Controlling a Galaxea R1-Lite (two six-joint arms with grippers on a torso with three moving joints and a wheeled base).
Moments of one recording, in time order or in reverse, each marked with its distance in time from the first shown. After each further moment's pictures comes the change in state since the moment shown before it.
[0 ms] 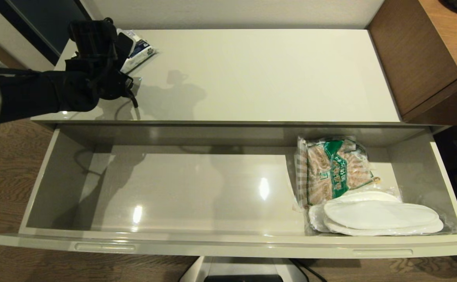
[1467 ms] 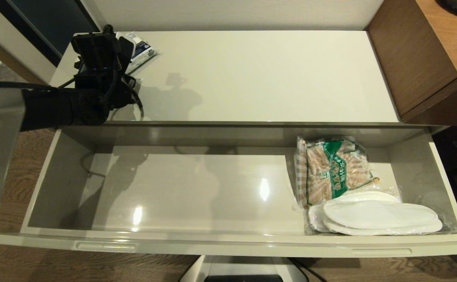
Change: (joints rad) left arm 0.006 0.081 0.098 -0.216 -0.008 -0.001; right arm 0.000 0.000 0.000 0.000 0.001 0.000
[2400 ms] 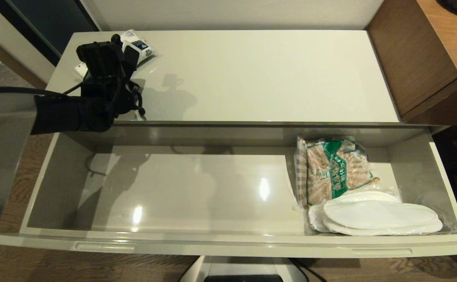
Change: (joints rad) left arm 0.017 -0.015 0.035 -0.079 -0.027 0.052; right arm 0.001 0.000 0.000 0.000 -0.001 0.000
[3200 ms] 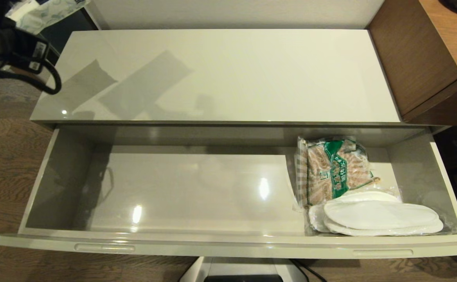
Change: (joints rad) left arm -0.029 -0.704 0.352 0.368 -0.013 -0.112; right arm -0.001 0.000 0.000 0.000 0.000 0.000
